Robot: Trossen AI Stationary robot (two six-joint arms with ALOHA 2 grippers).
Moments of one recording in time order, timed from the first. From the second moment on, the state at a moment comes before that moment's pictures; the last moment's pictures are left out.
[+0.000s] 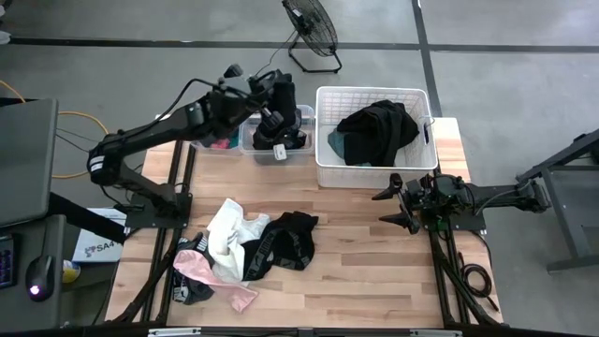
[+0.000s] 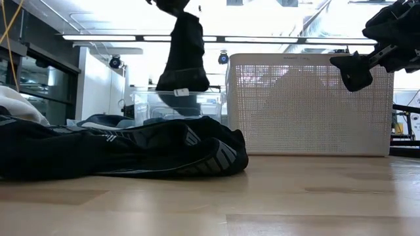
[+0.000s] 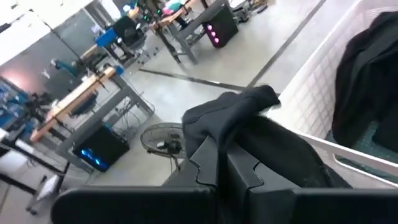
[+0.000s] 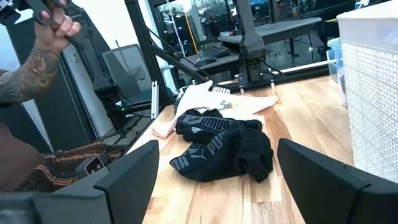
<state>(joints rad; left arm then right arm) 0.34 1.37 1.51 -0.37 -0.66 0.35 0.01 0.12 0.01 0.11 -0.18 0.26</state>
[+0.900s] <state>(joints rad) 0.35 1.61 1.51 -0.52 -0.74 0.22 0.01 0.12 0.01 0.11 -0.18 0.26</state>
